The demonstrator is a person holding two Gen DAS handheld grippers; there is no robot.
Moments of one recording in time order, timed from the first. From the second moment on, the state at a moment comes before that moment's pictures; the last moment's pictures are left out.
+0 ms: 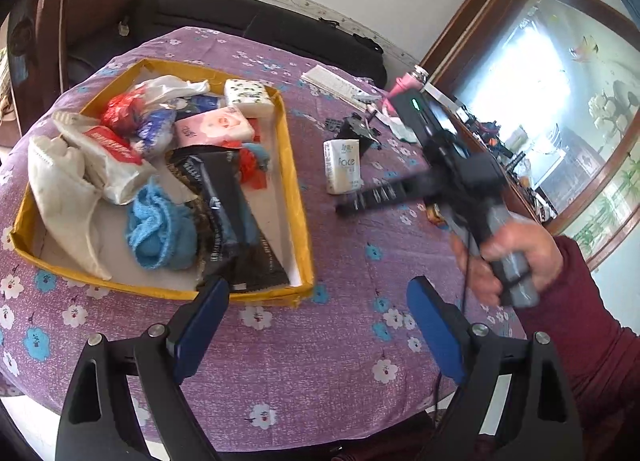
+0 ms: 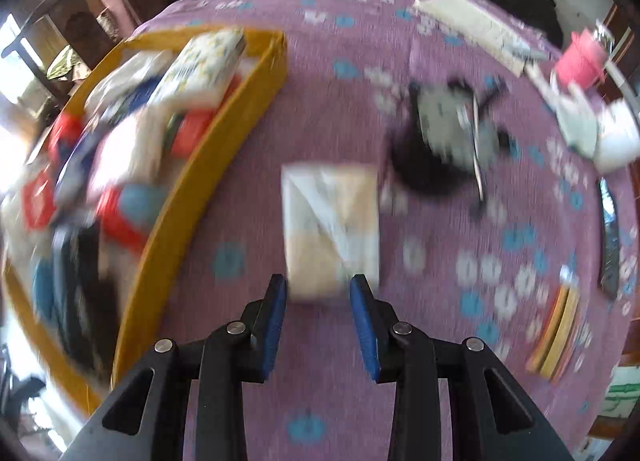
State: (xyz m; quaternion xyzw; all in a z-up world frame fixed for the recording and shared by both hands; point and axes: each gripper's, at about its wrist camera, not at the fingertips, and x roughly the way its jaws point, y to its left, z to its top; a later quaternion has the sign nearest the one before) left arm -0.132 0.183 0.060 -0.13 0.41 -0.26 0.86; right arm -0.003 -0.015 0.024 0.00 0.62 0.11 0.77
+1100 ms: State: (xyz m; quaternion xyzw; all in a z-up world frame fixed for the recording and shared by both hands) left arm 0.016 0.002 0.032 0.05 0.48 -0.18 0.86; right arm -0.053 -0.248 0.017 0.18 0.41 -0.06 0.89
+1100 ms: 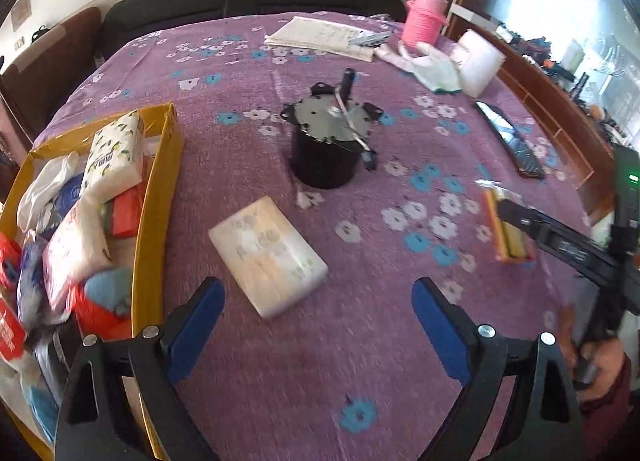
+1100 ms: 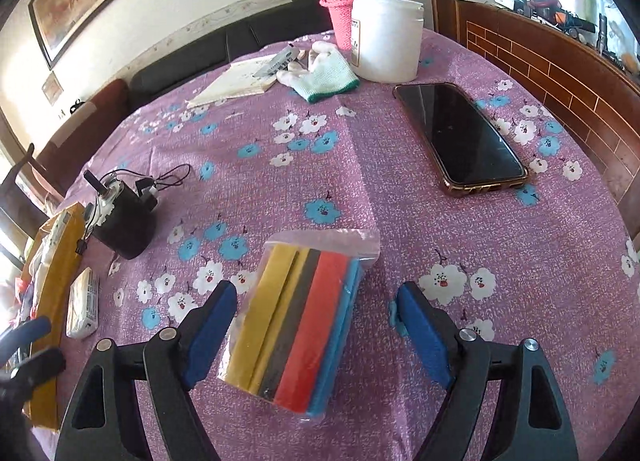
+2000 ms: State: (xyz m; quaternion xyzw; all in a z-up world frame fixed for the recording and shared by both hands) left arm -0.017 -0.036 0.043 0.15 0.42 -0.16 0.88; right arm -0.055 -0.248 0.016 0.17 0.41 -0.07 0.89
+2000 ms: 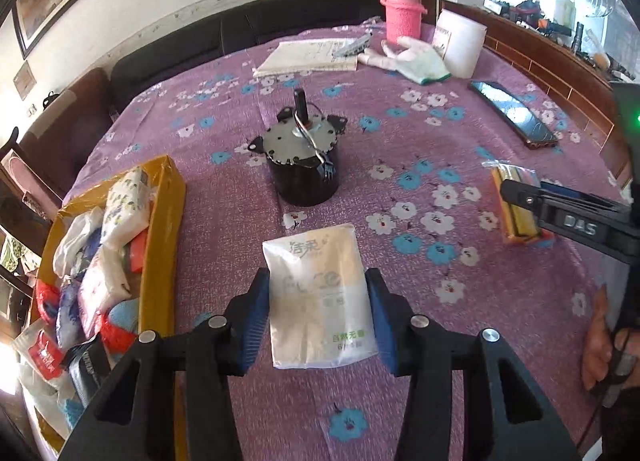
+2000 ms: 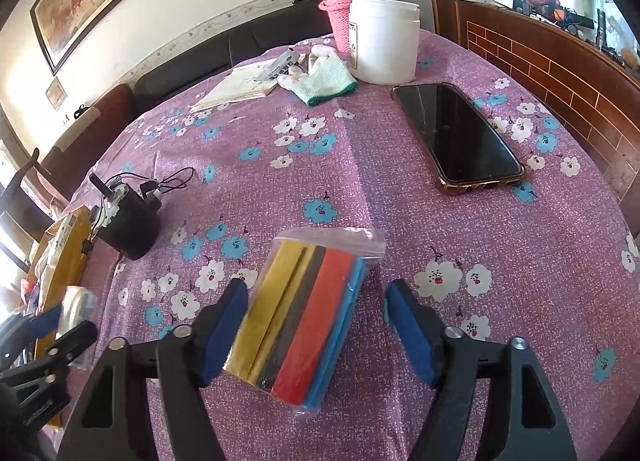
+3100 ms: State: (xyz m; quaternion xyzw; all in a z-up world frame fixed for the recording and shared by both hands) left arm -0.099 0.076 0.079 0.06 0.38 -0.17 0.91; right arm -0.093 -0.218 0.016 0.07 0.45 -0.12 0.88
